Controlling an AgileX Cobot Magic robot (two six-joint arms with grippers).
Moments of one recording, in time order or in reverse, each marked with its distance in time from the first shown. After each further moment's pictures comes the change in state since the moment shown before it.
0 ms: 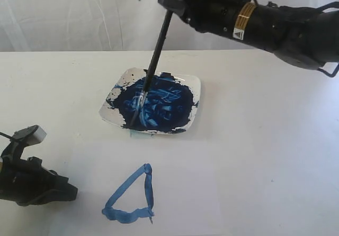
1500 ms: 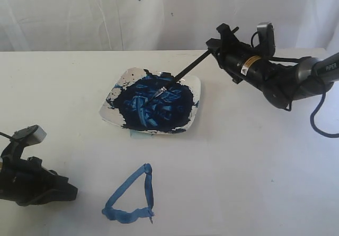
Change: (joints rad) left arm 0.000 0.000 0.000 0.000 0.000 0.000; right arm -0.140 0.467 -0.137 0.414 -0.018 0.111
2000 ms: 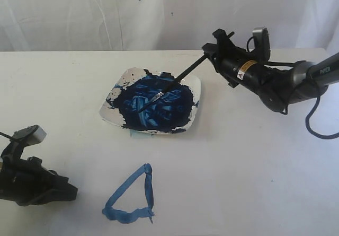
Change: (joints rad) left arm 0.000 0.000 0.000 0.000 0.000 0.000; right arm 0.012 0.023 -0.002 -0.006 -0.011 0.004
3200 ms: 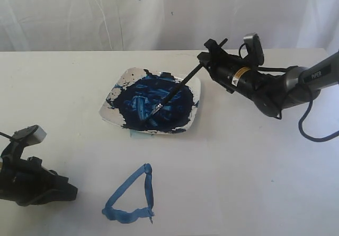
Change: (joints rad) left arm 0.000 0.000 0.000 0.000 0.000 0.000; right arm 0.021 0.030 -0.002 0.006 0.025 -0.092
